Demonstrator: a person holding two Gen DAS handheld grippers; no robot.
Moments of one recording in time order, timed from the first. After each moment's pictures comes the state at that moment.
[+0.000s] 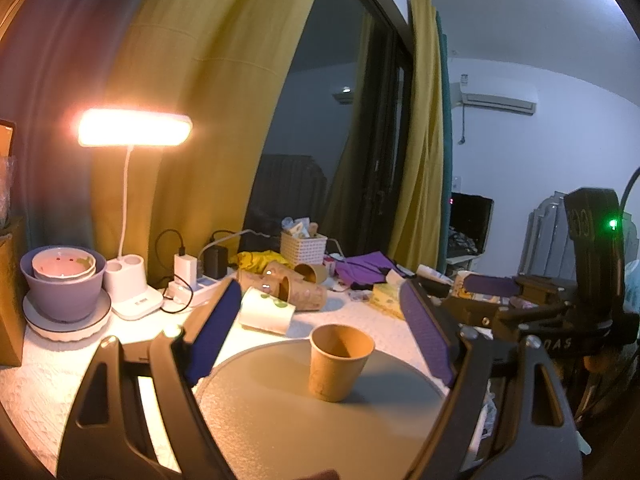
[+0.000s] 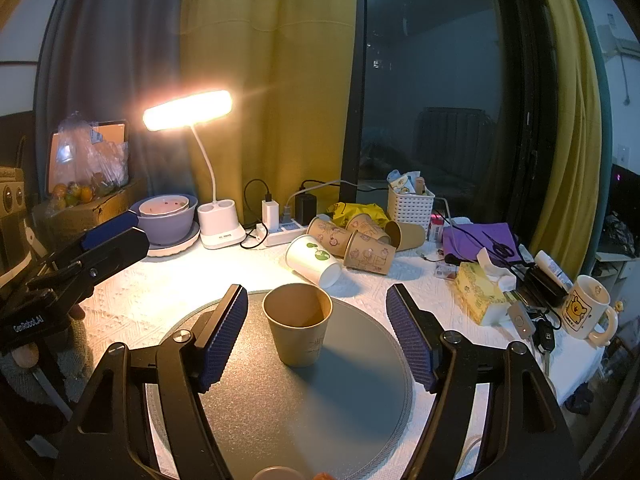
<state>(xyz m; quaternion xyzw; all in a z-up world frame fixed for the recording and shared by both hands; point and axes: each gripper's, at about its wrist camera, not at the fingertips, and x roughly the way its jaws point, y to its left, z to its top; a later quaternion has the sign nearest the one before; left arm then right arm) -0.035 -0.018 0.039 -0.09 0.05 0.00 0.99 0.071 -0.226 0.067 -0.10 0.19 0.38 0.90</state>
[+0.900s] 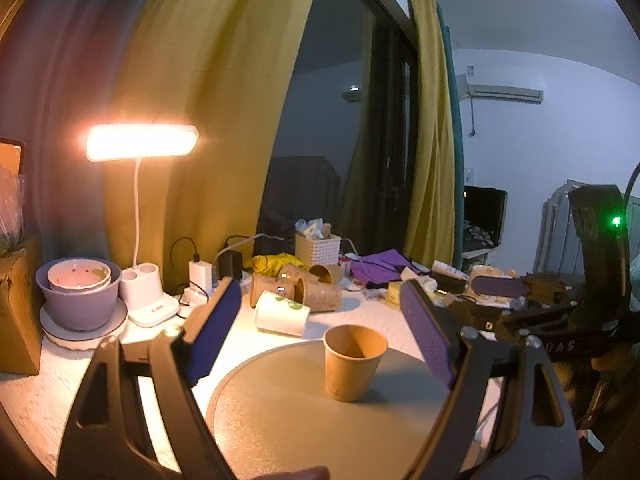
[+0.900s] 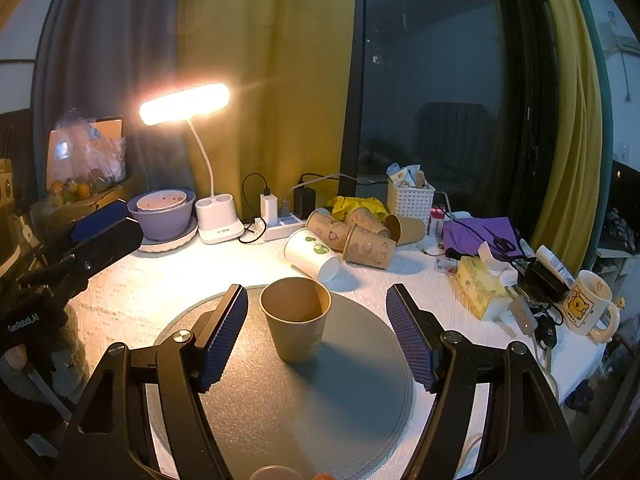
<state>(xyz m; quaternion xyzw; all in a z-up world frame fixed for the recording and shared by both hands) -0.031 -0.023 0.039 -0.07 0.05 0.03 1.00 0.074 -0.227 0.063 -0.10 0.19 0.38 0.90</state>
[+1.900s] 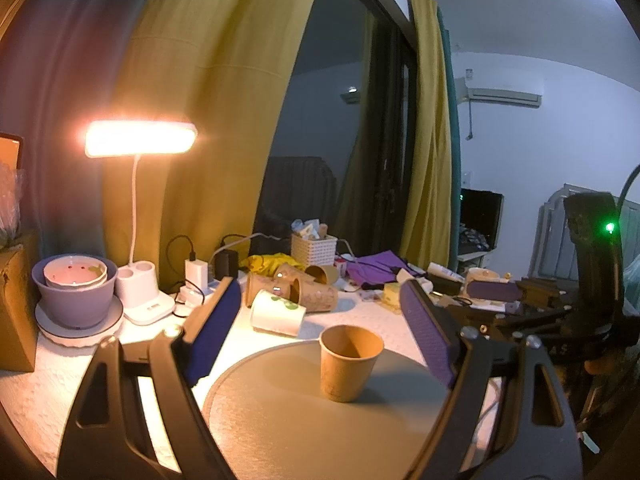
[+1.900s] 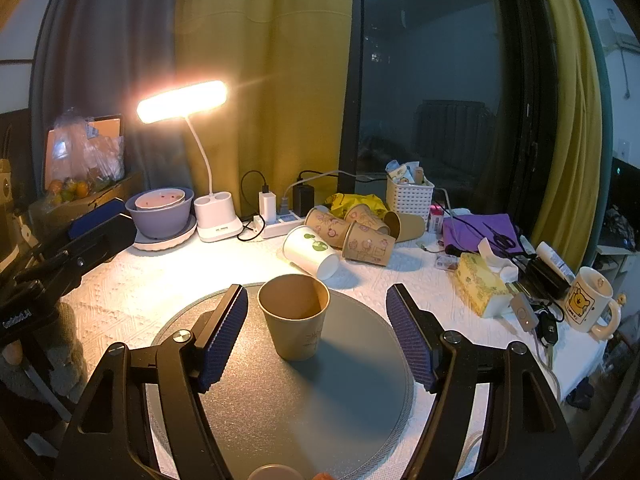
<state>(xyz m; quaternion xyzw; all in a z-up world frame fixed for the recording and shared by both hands) -0.035 -0.027 0.040 -0.07 0.05 0.02 1.00 0.075 -0.228 0.061 -0.10 0.19 0.38 0.90</state>
